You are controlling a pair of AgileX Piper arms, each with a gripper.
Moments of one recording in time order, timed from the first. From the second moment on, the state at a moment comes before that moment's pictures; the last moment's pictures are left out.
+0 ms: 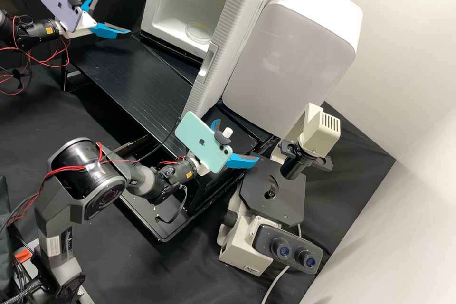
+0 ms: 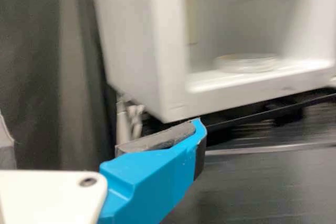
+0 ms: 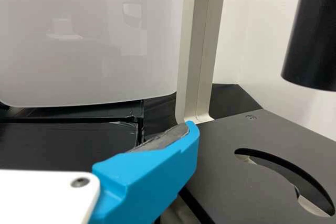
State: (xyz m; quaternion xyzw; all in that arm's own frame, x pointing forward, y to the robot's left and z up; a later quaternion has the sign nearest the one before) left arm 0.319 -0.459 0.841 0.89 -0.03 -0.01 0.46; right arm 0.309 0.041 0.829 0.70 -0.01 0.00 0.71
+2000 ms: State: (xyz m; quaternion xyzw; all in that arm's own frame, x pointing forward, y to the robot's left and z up) left arm 0.439 -0.550 0.805 0.88 -0.02 -0.16 0.45; right arm 0.309 0.041 0.829 0.70 -0.01 0.00 0.71
